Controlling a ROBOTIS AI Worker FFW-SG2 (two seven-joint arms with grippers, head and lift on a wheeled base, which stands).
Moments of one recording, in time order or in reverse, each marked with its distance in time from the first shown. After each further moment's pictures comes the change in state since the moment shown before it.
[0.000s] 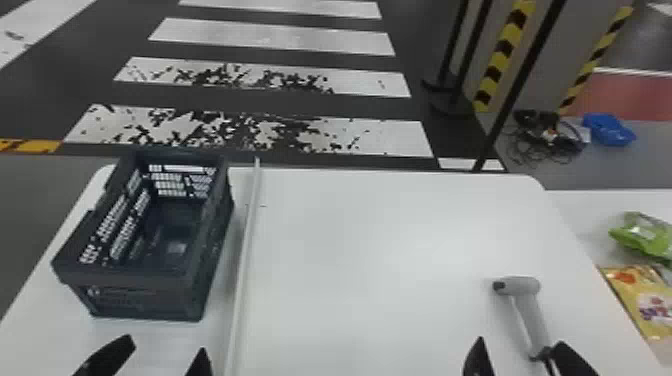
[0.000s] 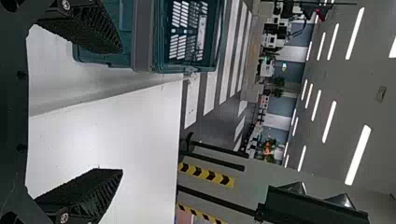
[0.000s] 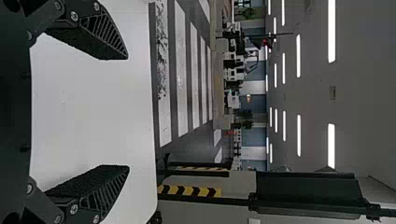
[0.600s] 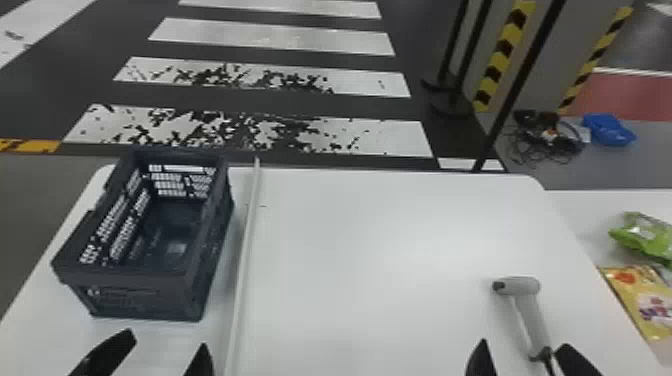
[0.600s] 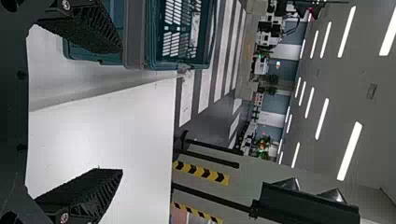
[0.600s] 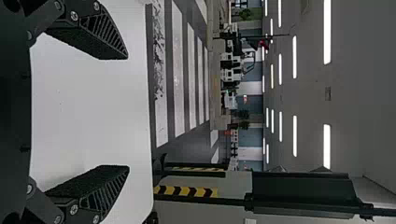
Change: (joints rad) left arm -0.006 0.009 -0.007 0.002 0.000 -0.027 0.000; right arm 0.021 0.000 0.000 -0.009 0.011 -0.026 0.000
